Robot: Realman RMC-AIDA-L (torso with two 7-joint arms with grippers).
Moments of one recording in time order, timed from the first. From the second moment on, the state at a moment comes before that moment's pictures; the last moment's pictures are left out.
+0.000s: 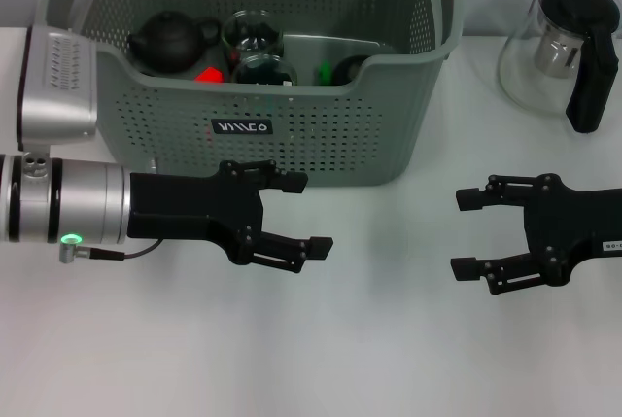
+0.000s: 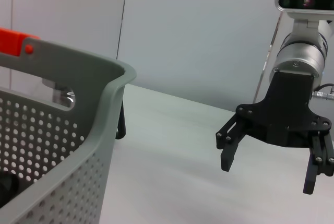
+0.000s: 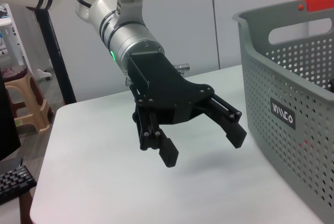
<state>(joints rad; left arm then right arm) -0.55 -2.14 0.78 0.76 2.06 1.60 -1.38 0.62 2.02 -0.62 -0.63 -2.21 -1.74 1.26</state>
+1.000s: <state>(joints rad) -0.54 -2.12 0.74 0.76 2.09 1.63 -1.38 0.65 2.04 -0.63 -0.63 -2.21 -1.73 1.25</state>
